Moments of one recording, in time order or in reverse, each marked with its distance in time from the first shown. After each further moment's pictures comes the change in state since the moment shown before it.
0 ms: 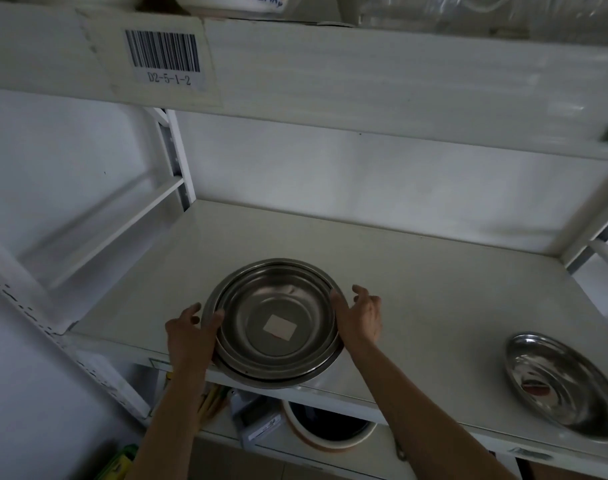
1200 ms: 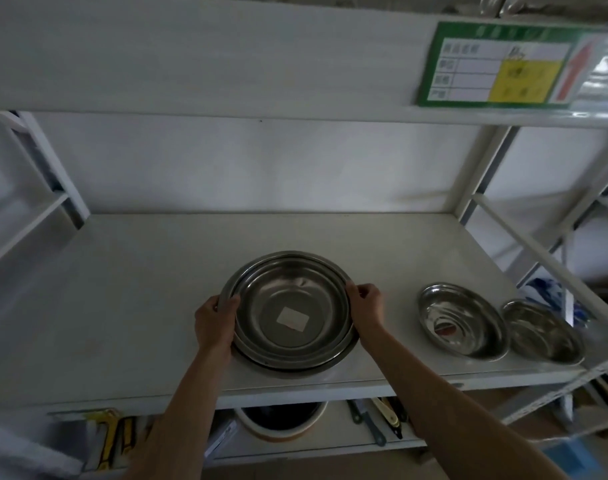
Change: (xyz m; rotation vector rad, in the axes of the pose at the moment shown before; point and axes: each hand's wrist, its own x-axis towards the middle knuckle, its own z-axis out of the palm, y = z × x) left_hand -0.035 0.056 0.136 -0.325 -0.286 0.038; right_hand 0.040 0.094 -0.097 0.426 0.149 0.218
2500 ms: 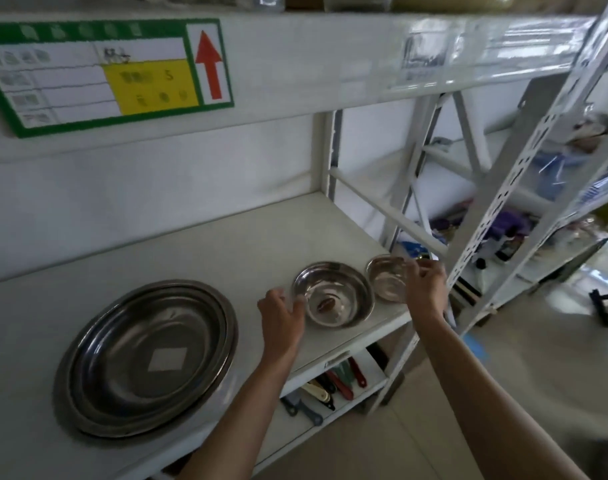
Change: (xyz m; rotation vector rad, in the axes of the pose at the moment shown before) left_hand -0.169 0.032 0.231 0.338 -0.611 0.338; right_hand 0.007 0.027 -0.286 -0.038 0.733 0.071
